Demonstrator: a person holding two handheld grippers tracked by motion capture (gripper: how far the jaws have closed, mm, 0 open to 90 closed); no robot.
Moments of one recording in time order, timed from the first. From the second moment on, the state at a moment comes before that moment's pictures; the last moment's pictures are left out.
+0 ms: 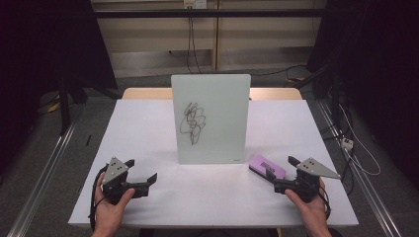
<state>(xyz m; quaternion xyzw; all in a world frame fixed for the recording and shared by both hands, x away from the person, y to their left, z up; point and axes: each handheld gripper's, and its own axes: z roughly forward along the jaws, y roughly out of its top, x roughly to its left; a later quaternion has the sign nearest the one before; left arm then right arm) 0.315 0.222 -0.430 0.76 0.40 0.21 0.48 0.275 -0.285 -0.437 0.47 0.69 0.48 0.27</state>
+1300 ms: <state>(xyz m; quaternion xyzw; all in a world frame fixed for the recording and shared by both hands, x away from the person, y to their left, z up) 0.320 0.232 -0.429 0.76 0.40 0.21 0.47 0.292 -0.293 -0.408 0.43 0.76 0.44 0.21</state>
